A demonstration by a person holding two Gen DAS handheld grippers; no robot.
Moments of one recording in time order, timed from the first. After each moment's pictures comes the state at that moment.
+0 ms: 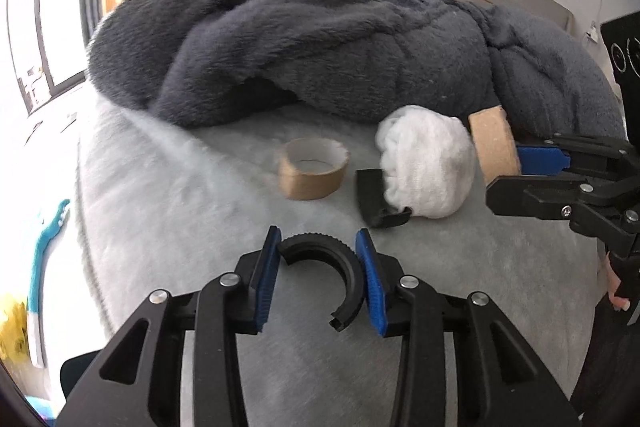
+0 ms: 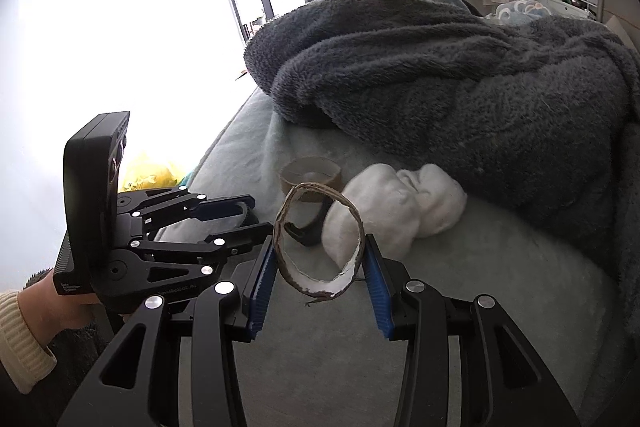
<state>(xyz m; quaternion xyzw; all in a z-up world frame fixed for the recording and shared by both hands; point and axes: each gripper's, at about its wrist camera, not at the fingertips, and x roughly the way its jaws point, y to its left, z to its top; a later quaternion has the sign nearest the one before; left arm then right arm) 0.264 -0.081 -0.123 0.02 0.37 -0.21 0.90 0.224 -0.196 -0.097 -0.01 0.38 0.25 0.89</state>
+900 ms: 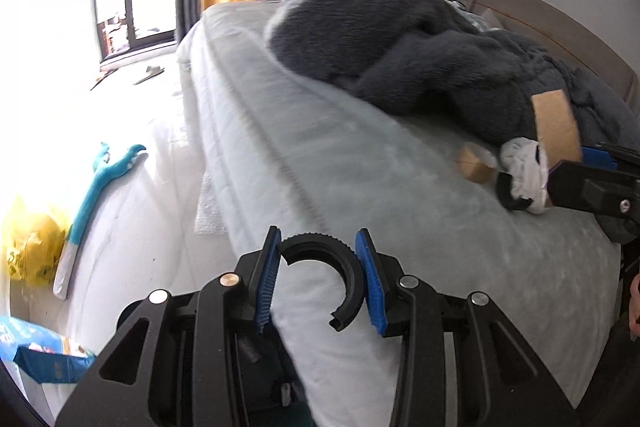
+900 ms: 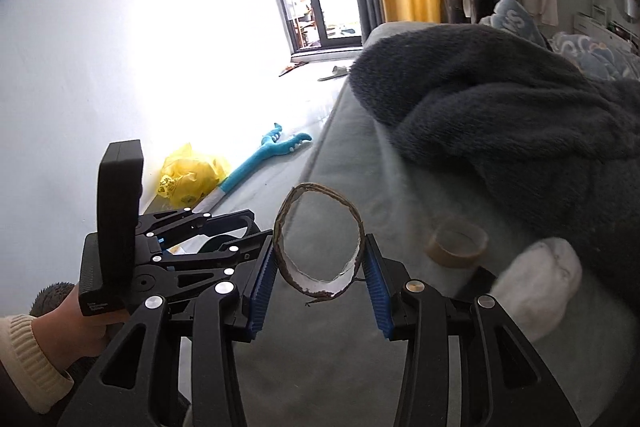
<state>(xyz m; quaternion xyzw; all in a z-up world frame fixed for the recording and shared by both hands) 0.237 0.056 -0.114 -0.04 0.39 -0.08 0.92 0.226 -0.064 -0.069 -0.04 0.37 0.32 0.87</state>
